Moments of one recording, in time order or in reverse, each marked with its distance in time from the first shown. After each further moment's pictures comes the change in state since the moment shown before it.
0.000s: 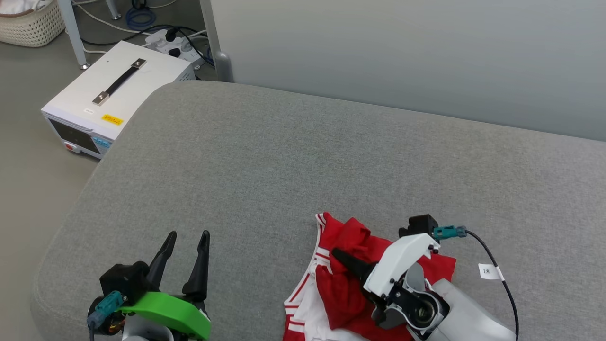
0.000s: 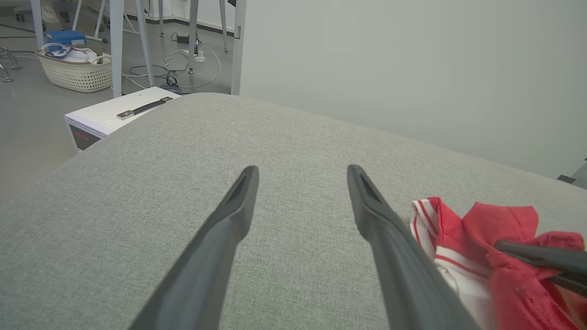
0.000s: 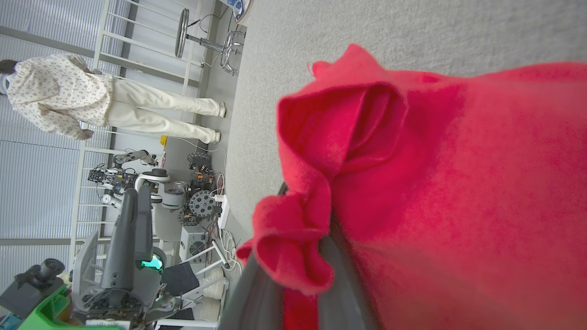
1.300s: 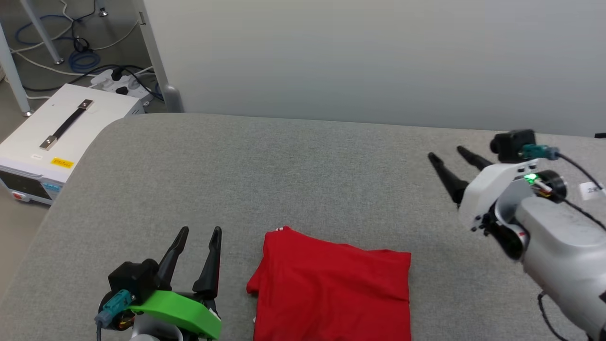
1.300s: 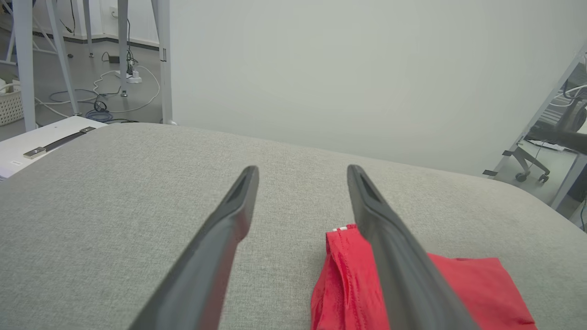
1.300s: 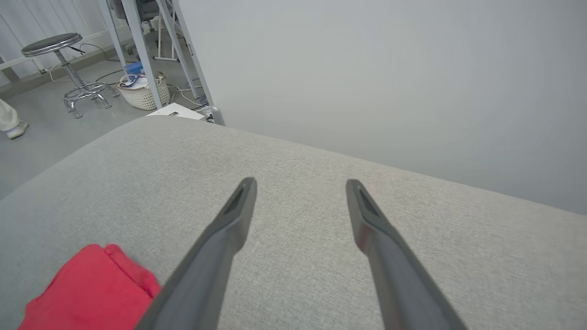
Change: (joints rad) left arm 0.003 -0.010 -0.032 -0.041 -0.013 0.000 0.000; right arm -0.373 -0.331 0.432 0.169 -0.273 0.000 -0.431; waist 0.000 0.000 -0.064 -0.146
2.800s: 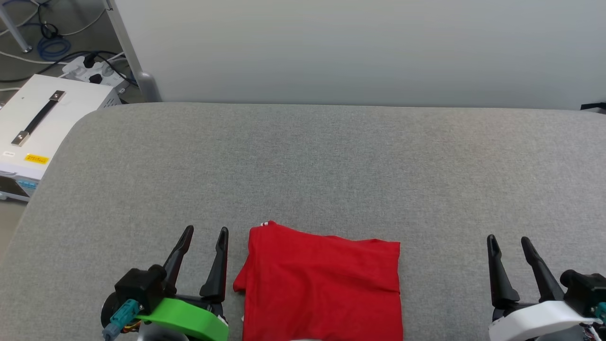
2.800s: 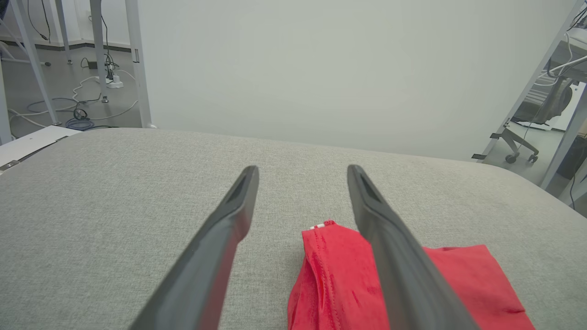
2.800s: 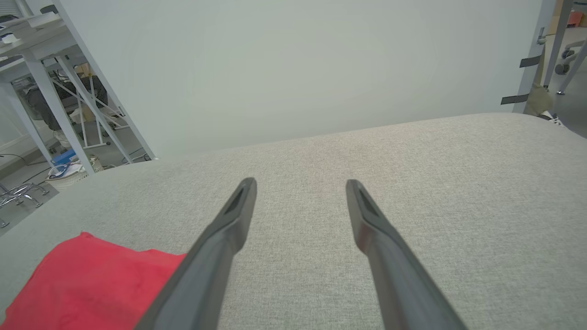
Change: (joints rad) left arm 0.053 -0.046 0.029 -0.100 0.101 0.000 0.000; right arm 0.932 0.294 -1.134 -0.849 -0.837 0.000 0.060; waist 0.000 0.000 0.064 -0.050
